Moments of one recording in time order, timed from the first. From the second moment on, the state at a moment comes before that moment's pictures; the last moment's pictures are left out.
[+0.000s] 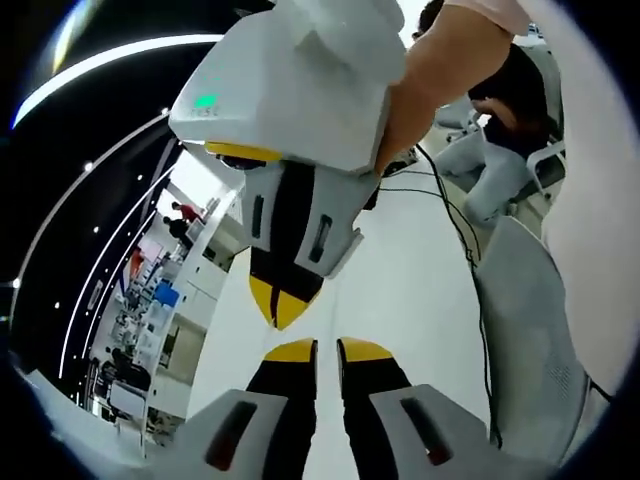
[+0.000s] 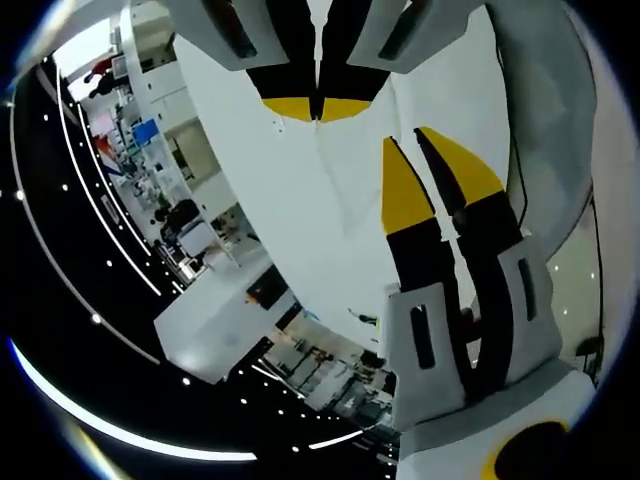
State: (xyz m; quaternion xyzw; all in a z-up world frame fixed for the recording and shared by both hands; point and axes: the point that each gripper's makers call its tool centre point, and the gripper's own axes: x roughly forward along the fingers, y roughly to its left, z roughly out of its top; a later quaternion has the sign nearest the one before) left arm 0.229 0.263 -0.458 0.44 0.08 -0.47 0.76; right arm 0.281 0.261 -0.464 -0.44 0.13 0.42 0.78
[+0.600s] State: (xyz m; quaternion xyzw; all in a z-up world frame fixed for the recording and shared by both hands) left arm 0.238 0.267 -0.484 0.53 0.09 -0.46 0.71; right arm 0.270 0.271 -0.463 -0.43 0.13 0.44 0.78
